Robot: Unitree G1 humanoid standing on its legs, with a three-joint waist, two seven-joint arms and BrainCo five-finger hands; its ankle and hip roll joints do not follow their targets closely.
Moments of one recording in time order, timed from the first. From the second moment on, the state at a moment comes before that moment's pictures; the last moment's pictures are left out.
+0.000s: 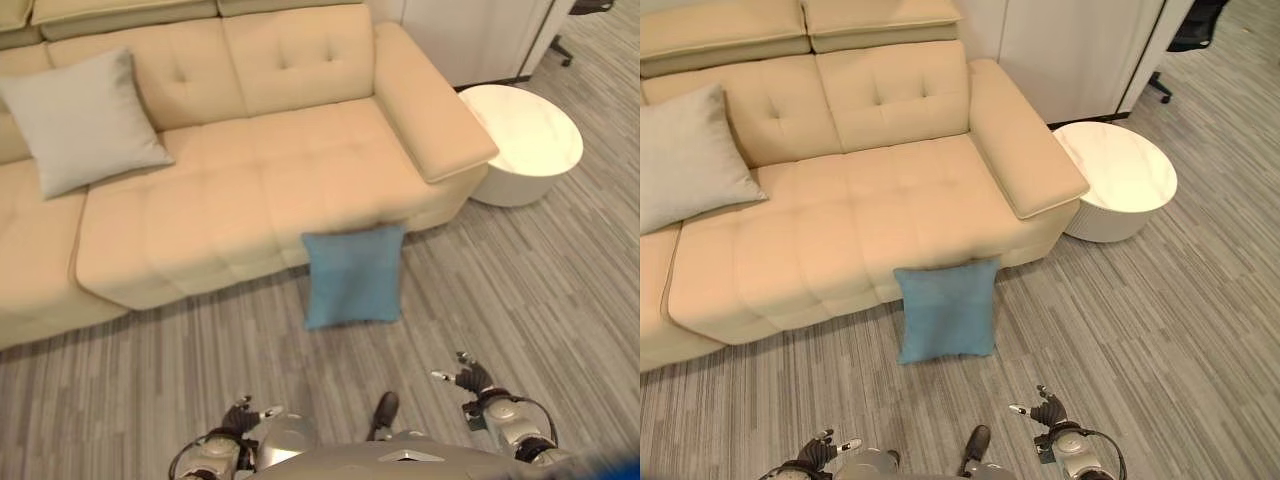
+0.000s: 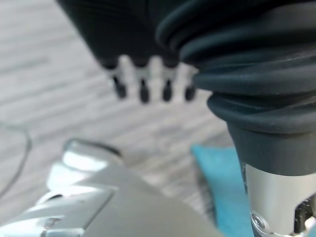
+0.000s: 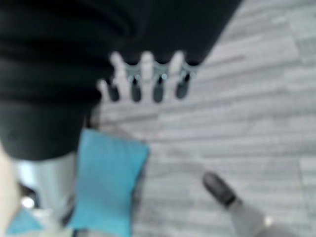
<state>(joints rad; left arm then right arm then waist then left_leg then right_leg) -0.02 0.24 -0.19 1.27 -0.18 -0.16 0.08 -0.08 -0.26 0.26 1.15 0.12 -0.17 -0.12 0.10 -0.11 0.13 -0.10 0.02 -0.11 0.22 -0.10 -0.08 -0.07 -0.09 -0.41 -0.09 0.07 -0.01</state>
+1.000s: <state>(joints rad) -0.01 0.25 -0.19 1.26 -0.19 -0.17 0.09 -0.10 -0.23 0.28 1.07 0.13 -0.17 -0.11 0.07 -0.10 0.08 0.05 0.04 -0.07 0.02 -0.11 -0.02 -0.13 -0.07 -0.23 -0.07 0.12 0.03</state>
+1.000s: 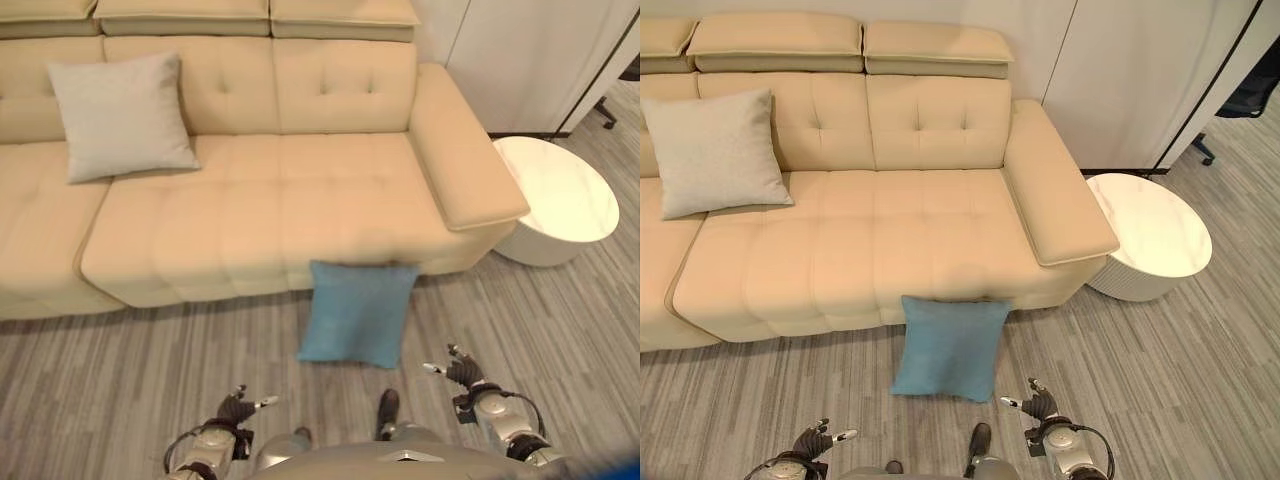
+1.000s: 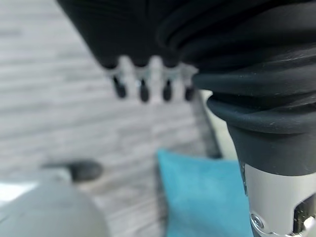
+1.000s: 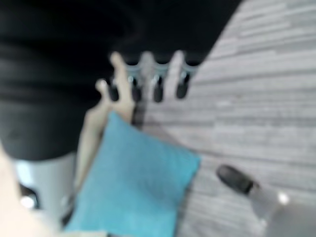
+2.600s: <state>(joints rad) -0.04 0.25 -0.20 1.28 -0.22 -0.18 0.08 -0.12 -0.29 0.28 1.02 0.15 -0.19 -0.11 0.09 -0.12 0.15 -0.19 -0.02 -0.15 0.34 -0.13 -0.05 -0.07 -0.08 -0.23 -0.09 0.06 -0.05</state>
